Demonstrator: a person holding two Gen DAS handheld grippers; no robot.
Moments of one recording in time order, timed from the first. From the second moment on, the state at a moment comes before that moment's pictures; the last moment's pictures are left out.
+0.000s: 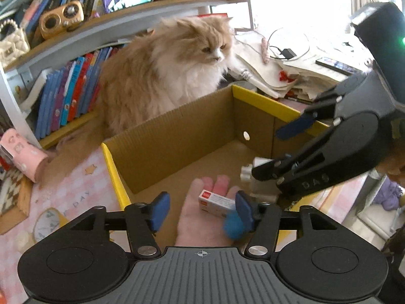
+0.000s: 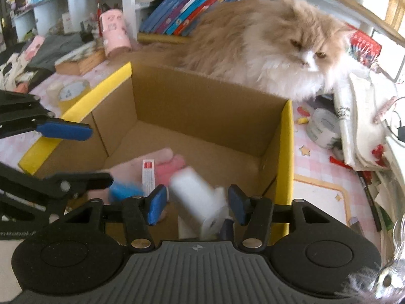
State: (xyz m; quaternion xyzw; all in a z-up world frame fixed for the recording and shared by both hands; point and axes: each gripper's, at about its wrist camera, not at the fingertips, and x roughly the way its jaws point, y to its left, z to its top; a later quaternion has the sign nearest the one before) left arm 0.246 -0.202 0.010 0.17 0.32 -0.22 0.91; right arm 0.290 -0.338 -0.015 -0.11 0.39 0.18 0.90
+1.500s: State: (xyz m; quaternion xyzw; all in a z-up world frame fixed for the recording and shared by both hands) left arm 0.127 -0.127 0.009 0.06 0.30 -0.05 0.95; right arm 0.160 -0.359 -0.020 -0.07 0.34 0.13 0.93
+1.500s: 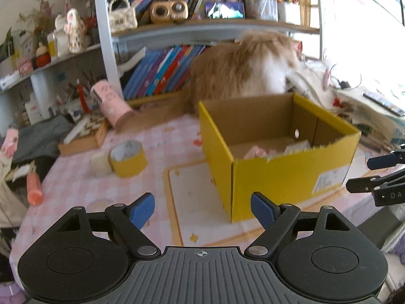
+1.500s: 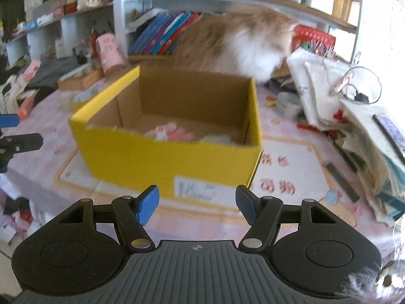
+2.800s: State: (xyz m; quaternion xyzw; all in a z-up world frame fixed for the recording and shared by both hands) left arm 0.134 -0.073 -0.029 0.07 0.38 -0.05 0.92; right arm 0.155 -0.265 -0.057 -0.06 0.40 0.19 0.89
